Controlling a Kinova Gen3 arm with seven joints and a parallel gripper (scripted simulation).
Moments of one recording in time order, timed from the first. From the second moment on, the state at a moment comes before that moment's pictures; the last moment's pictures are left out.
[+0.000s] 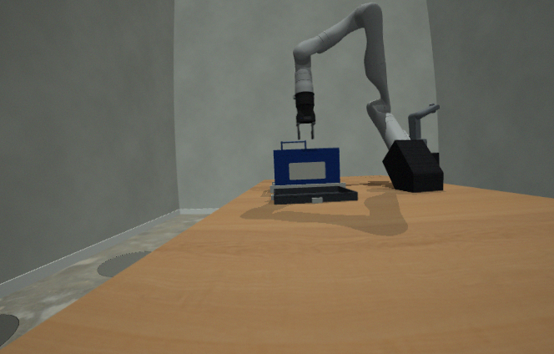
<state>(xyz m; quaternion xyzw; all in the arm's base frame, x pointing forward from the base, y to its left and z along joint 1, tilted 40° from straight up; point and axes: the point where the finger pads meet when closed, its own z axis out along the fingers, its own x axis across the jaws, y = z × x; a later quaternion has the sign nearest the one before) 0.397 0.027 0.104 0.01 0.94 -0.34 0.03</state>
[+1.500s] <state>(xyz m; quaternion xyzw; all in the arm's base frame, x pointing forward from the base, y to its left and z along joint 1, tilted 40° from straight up) 0.421 0.007 0.121 -0.07 0.94 -0.34 0.00</state>
